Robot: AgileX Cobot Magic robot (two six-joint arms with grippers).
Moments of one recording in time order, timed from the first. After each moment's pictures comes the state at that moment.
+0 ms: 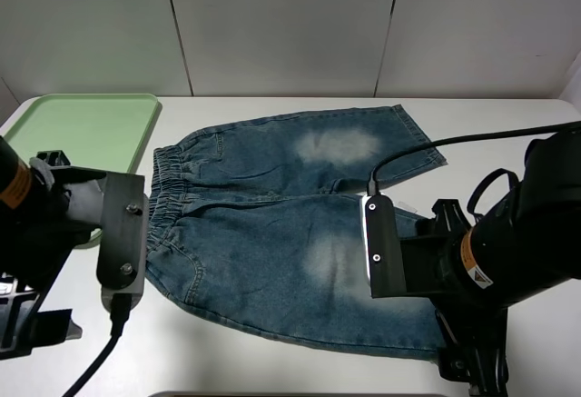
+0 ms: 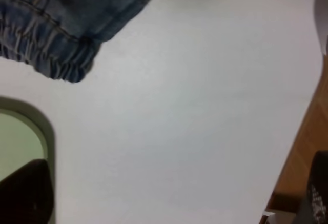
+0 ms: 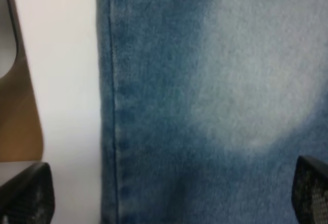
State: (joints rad) left arm -0.80 1.26 -0.70 0.23 0.92 0.48; right arm 0.92 1.39 -0.55 -0.24 0.73 -0.40
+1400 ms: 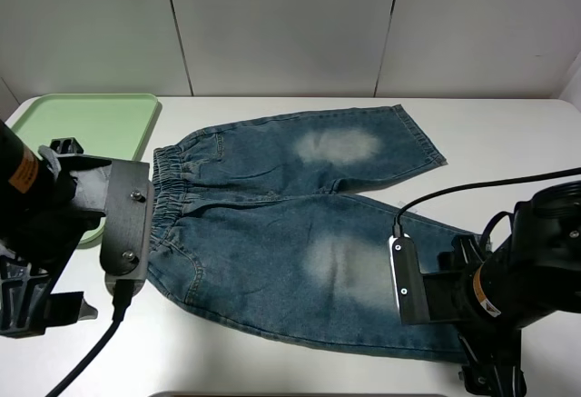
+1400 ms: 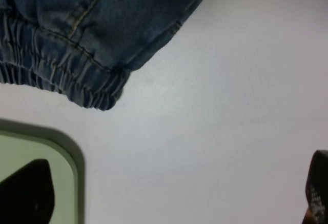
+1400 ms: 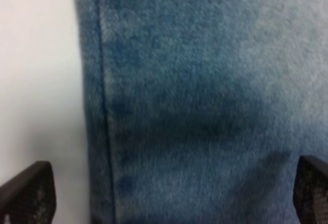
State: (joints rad) left arm -0.77 1.26 -0.70 0.23 0.84 0.57; right arm 0.76 1.58 -0.37 -0.41 0.46 -0.36
